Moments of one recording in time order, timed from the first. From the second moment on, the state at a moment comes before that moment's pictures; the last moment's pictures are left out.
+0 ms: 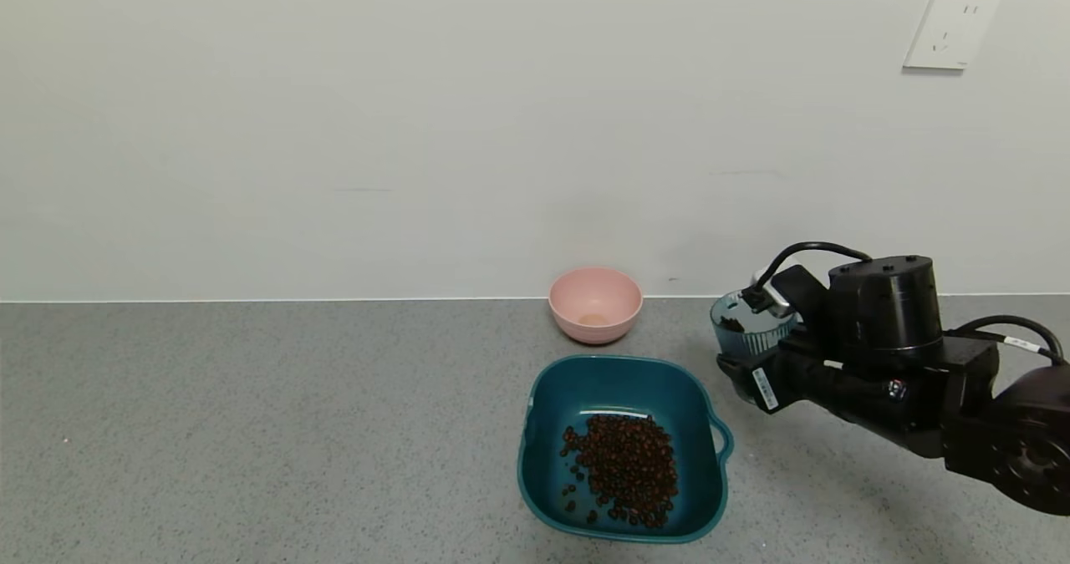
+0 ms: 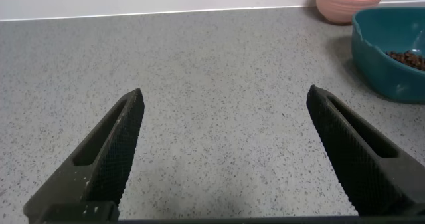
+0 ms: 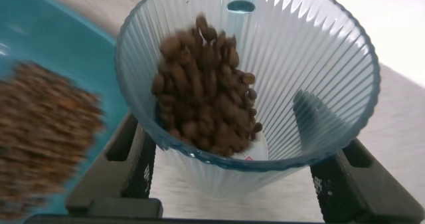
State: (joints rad) left arm 0.00 0.00 0.00 0.00 0.00 0.00; right arm 0.45 1.78 -0.82 -0.48 -0.29 -0.18
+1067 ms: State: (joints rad) left arm 0.00 0.00 0.00 0.00 0.00 0.00; right arm 0.45 1.77 -0.66 -0.83 -0.30 -0.04
